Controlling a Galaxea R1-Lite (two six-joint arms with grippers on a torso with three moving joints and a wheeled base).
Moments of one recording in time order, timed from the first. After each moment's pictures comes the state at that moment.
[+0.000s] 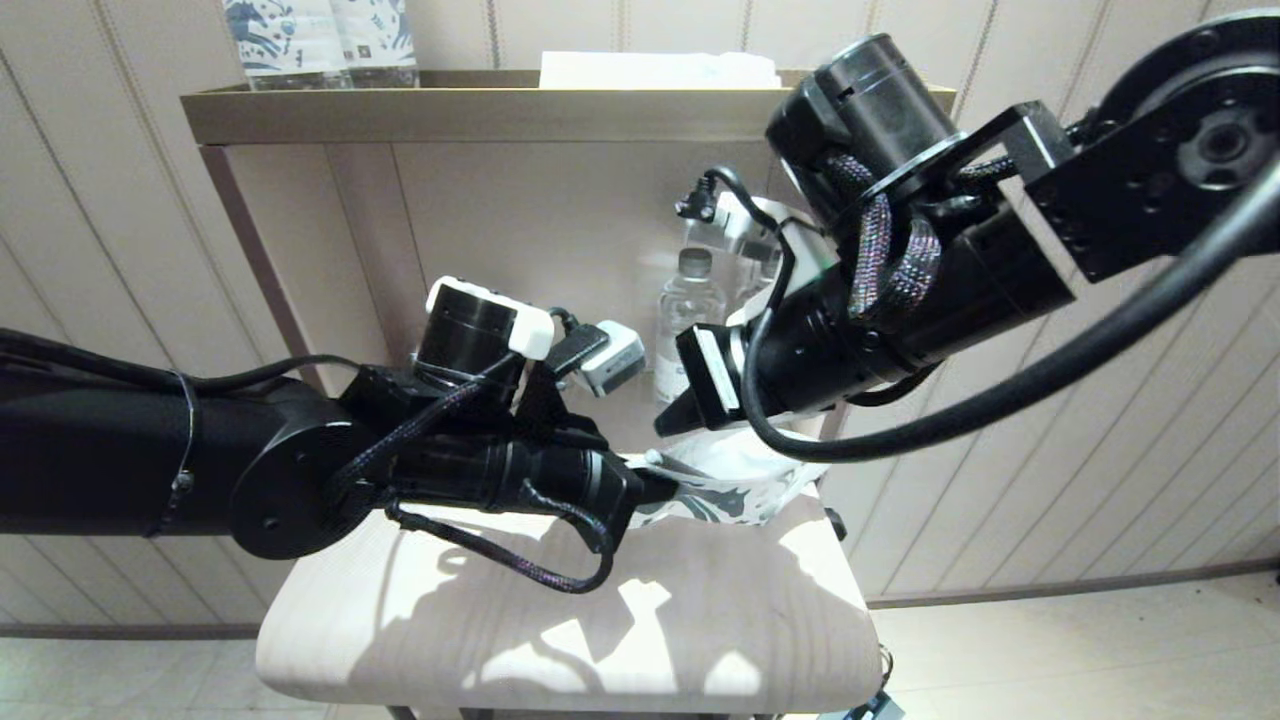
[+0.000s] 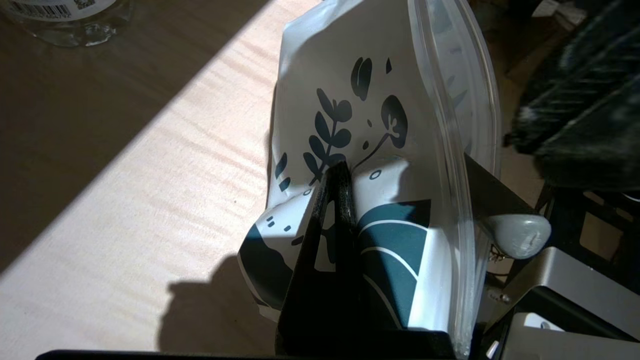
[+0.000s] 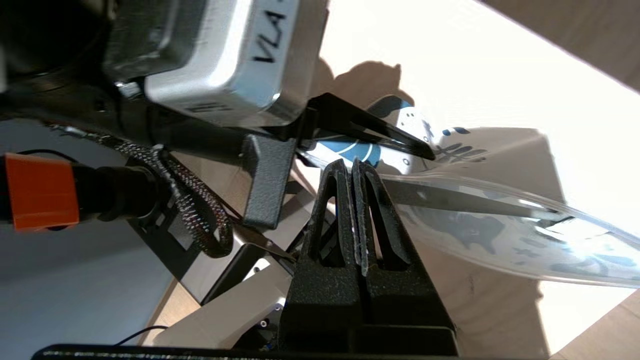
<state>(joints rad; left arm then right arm) -0.69 1.83 -1.13 -0.19 -0.44 0.07 0.73 1.85 -1.93 0.78 0.22 0.32</state>
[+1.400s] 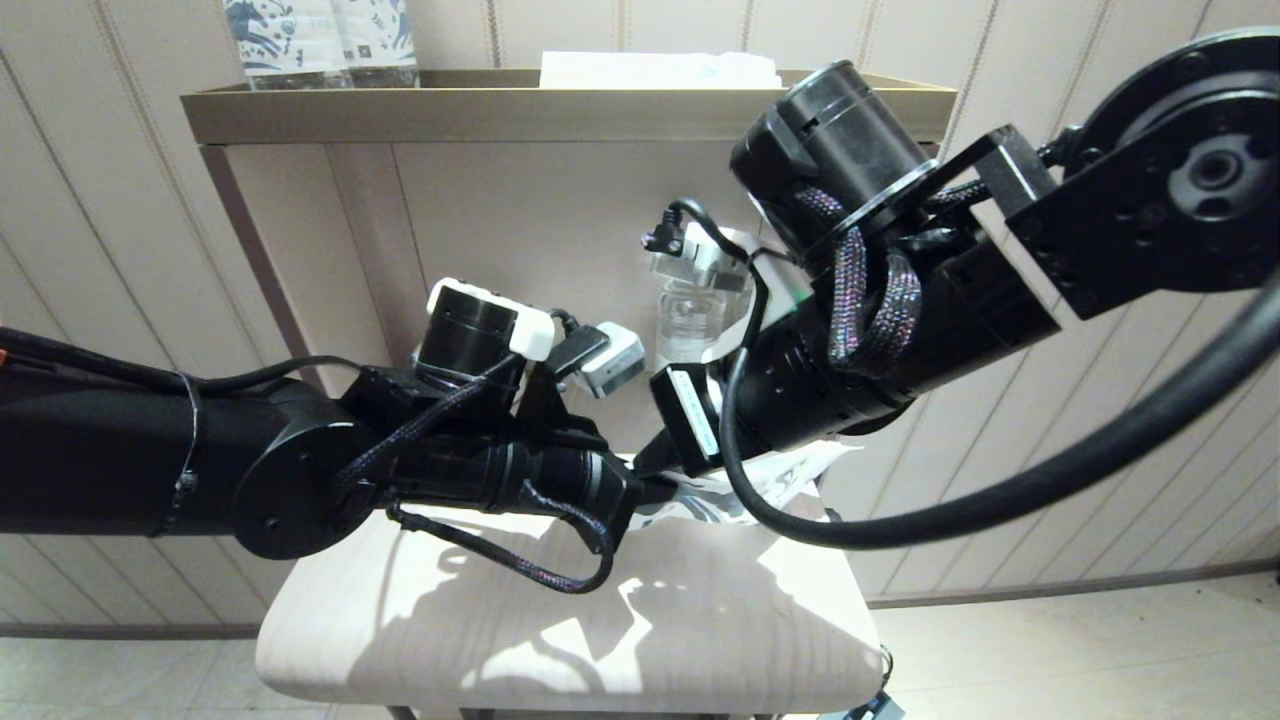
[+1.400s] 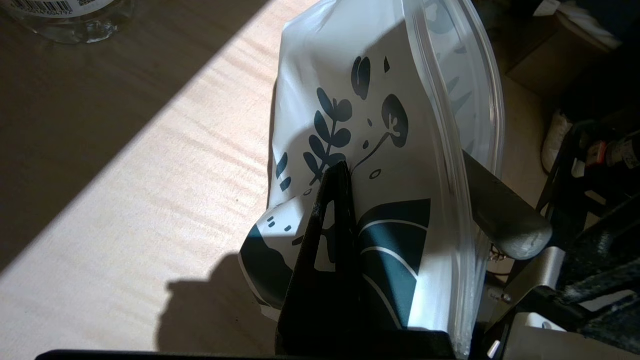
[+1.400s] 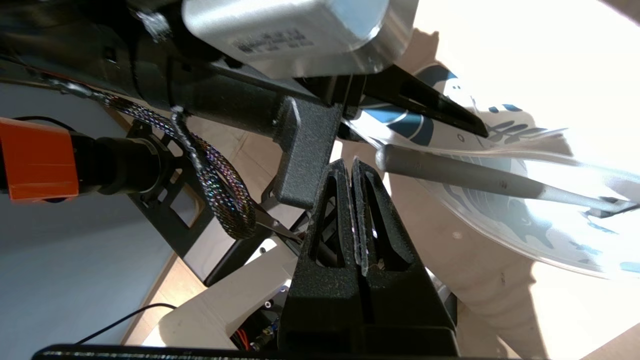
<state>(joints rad) -0.69 1.84 -1.13 -0.19 -0.44 0.07 0.79 1.86 -1.90 0.79 0.22 0.32</state>
